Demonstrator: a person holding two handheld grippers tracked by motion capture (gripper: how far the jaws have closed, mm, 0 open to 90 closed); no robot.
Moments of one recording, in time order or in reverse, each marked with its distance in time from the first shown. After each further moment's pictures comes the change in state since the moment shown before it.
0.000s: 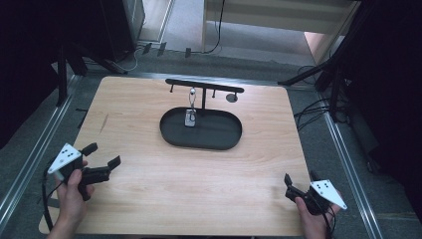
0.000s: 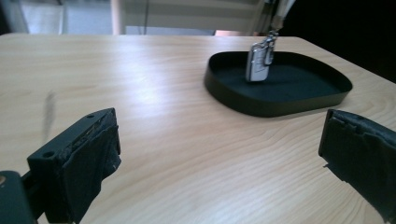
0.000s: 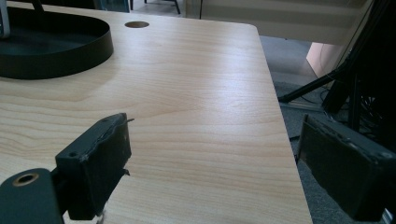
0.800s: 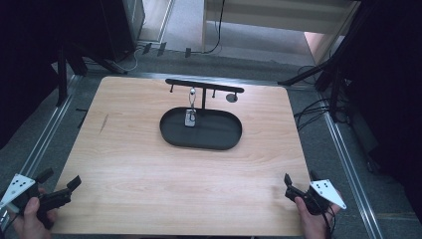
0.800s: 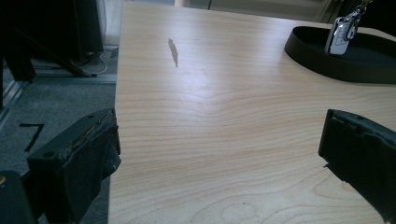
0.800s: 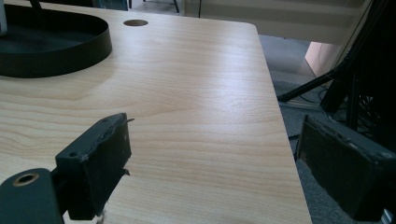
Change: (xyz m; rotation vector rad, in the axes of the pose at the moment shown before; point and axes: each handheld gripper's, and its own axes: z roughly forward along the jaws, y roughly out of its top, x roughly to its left) left arm 0.052 -0.056 -0.078 -0.005 0.209 -0.074; right arm 0.001 0.000 0.000 0.006 -0.005 0.001
